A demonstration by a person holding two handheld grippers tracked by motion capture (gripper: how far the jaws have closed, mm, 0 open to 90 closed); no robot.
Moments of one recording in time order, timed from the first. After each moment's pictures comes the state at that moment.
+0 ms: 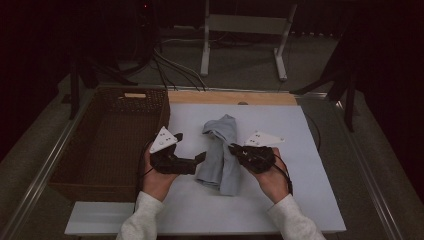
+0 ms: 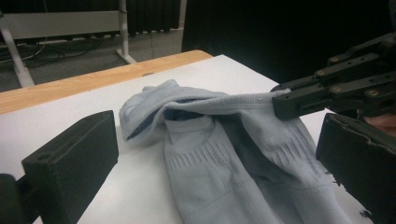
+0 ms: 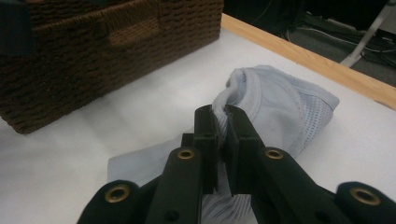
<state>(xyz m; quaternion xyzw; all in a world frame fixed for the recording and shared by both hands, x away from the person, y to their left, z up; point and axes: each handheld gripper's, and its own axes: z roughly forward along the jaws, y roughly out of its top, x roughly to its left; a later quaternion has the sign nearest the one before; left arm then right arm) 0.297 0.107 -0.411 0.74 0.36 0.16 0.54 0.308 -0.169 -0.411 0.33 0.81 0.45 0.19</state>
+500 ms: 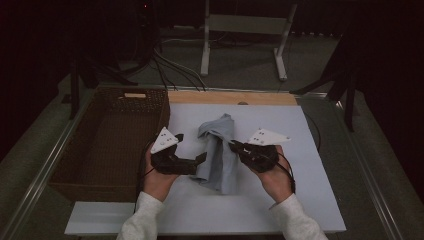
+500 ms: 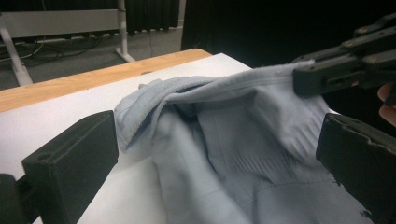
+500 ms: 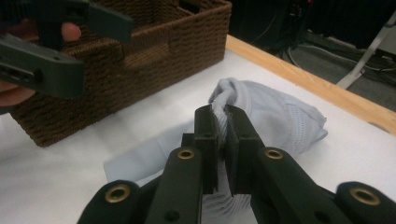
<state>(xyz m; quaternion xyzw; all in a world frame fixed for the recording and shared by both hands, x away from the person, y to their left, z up) 0.298 0.106 -0.412 0.74 0.36 0.15 0.54 0.300 -0.171 -0.390 0.31 0.80 0.47 0.19</state>
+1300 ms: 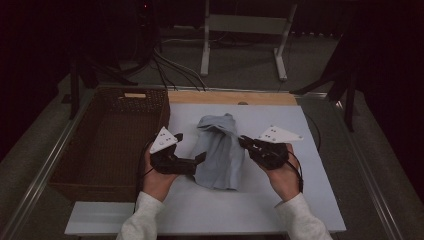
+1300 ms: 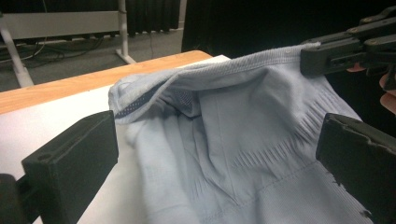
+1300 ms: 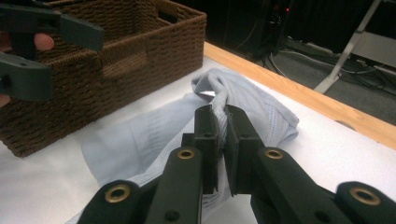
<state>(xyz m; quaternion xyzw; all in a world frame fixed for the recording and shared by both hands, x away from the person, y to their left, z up) 0.297 0.107 -0.411 0.74 0.36 0.16 0.55 0.303 -0.193 -0.386 0.33 0.78 0.48 0.22</state>
